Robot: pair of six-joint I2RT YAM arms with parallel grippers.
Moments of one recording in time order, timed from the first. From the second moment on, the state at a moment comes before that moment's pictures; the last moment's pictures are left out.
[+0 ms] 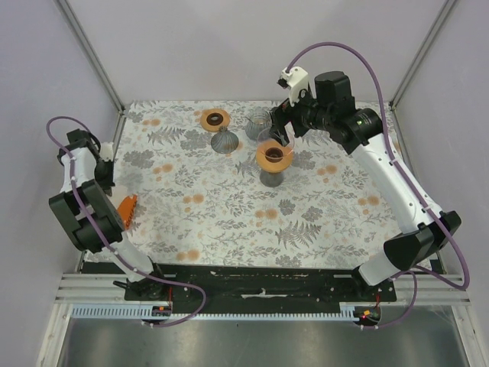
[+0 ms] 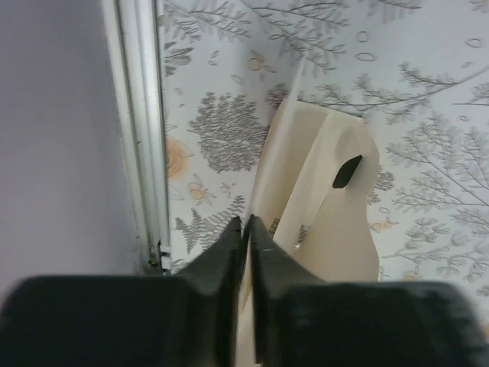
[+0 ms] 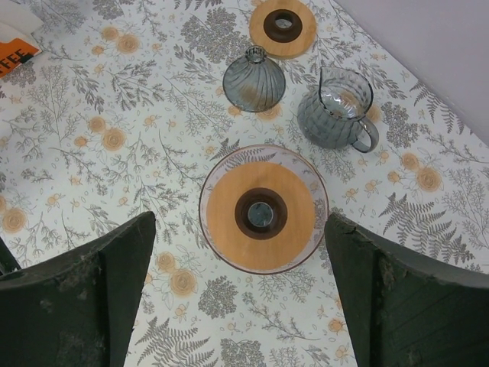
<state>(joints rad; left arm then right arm) 0.51 1.72 1.36 -0.92 -0.07 0.42 0.48 1.55 1.80 -0.73 -0.31 -0.19</state>
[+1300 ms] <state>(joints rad) -0.50 1.31 1.65 -1.24 0.35 0.52 0.77 1.28 1.18 -0.11 -0.68 -0.40</state>
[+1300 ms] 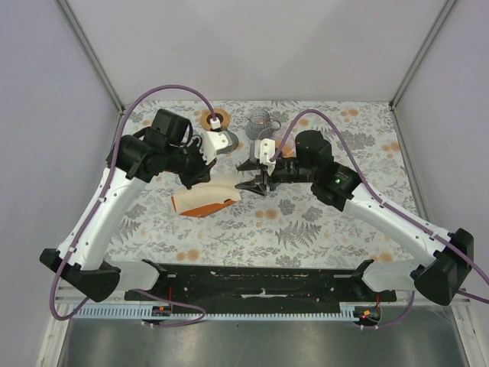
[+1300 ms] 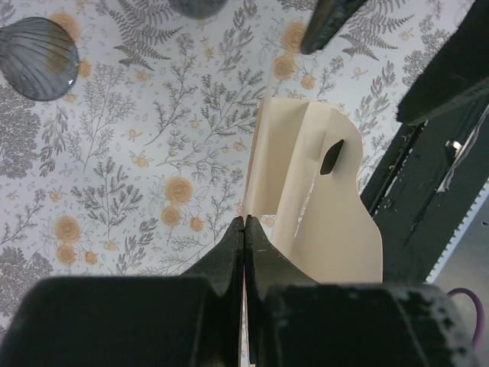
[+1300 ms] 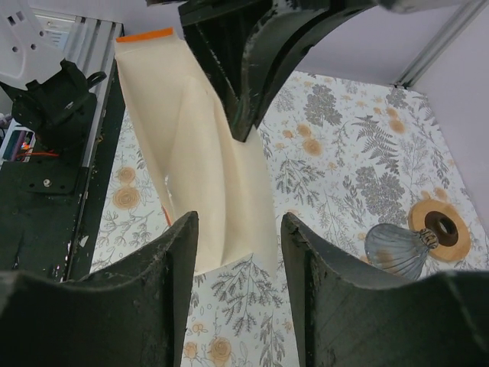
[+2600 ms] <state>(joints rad) -0.50 1.30 1.56 -1.24 0.26 0.57 0.75 1.62 1.33 -0.19 -0.70 -0.34</state>
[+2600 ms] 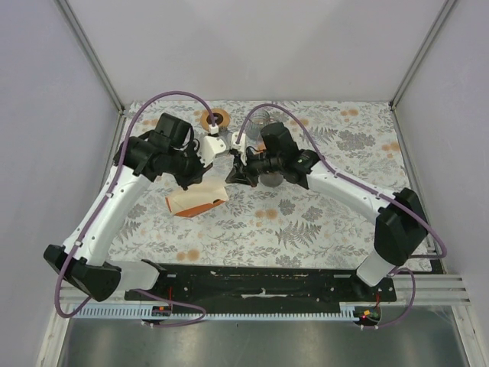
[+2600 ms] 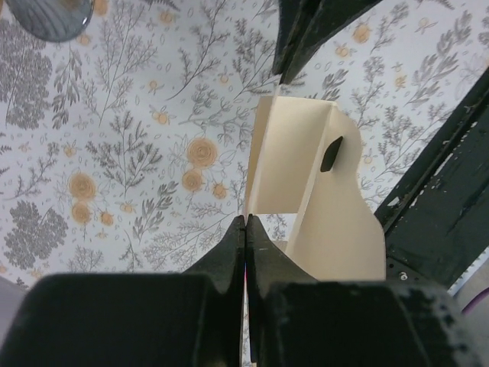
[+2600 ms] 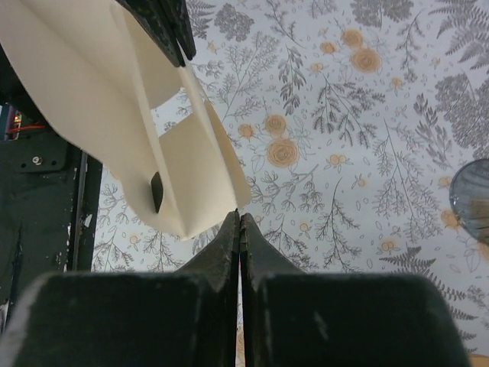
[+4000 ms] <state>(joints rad) -0.38 1.29 1.33 -1.15 0.52 0.64 0.77 1.66 1.12 0.01 -0.81 -0.23</state>
